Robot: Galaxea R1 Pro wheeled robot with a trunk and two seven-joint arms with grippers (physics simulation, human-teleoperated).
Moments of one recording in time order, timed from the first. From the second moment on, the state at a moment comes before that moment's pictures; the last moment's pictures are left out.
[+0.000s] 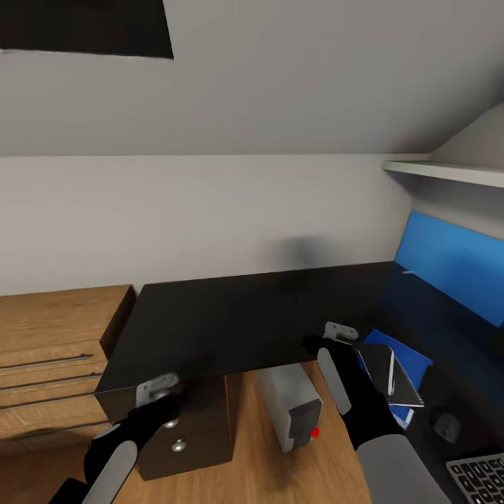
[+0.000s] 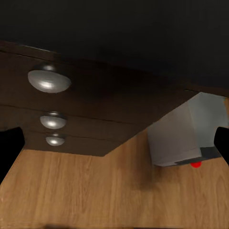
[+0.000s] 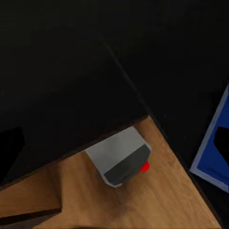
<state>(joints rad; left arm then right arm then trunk) -0.15 0.16 -0.27 -1.59 0.79 0.54 0.58 -0.61 0.12 0.07 -1.12 -0.33 0.67 -0.52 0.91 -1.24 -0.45</state>
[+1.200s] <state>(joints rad) -0.15 0.16 -0.46 -0.79 0.79 0.20 0.58 -0.59 0.11 0.49 -0.14 -0.30 -0.21 -0.38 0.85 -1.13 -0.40</state>
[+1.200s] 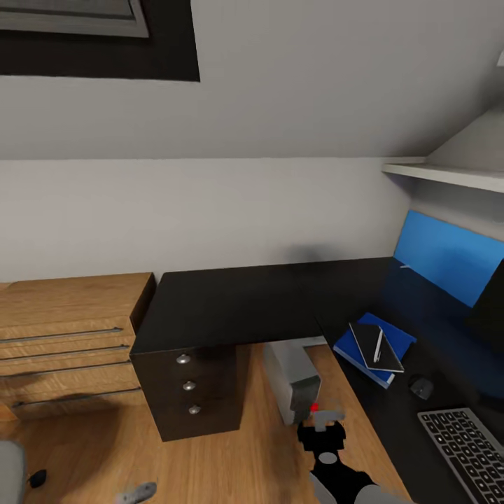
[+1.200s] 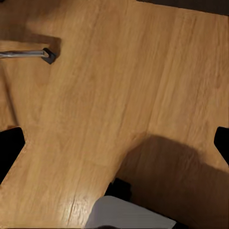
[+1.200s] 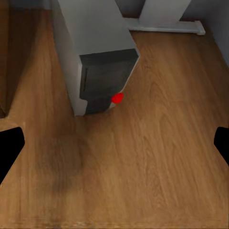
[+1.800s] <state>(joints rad) -0.15 0.07 -0.57 -0.32 0.78 -0.10 0.41 -0.45 0.10 0.49 0.00 -0.30 -0.51 -0.33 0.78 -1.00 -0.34</state>
